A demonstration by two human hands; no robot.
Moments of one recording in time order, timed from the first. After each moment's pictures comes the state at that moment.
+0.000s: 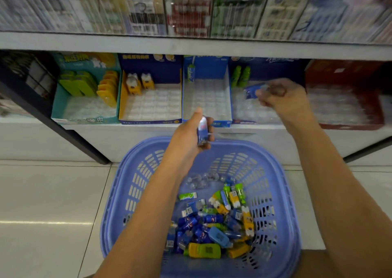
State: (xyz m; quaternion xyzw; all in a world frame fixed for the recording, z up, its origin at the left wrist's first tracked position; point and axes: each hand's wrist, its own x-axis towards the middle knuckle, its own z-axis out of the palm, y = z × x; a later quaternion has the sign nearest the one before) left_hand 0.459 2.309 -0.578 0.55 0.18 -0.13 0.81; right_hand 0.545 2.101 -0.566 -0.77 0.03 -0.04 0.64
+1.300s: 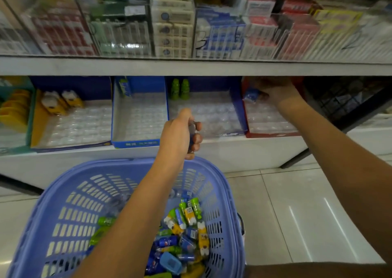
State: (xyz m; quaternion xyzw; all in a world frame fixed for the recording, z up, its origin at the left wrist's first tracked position) left_hand 0.505 2.193 -0.552 0.63 0.19 -0.18 0.74; right_hand 0.604 1.972 -0.539 -0.84 0.13 -0.05 0.53
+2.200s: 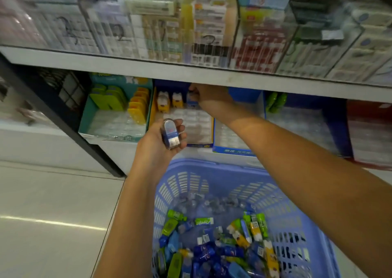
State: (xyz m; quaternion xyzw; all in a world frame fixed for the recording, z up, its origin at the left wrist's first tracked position) left_hand 0.498 2.424 -0.580 0.47 0.29 -0.02 0.84; right_hand 0.647 2.319 -0.582 -0.90 -0.14 0.12 0.39
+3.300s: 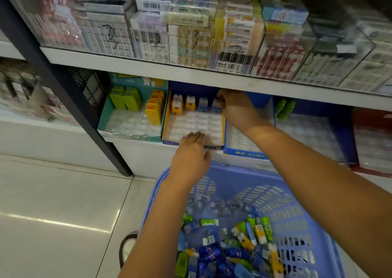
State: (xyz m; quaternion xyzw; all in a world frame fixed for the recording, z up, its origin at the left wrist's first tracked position) left_hand 0.489 2.408 -0.620 0.96 0.01 -0.03 0.27; right_hand 0.639 2.291 -0.587 -0.97 -0.19 0.00 0.16
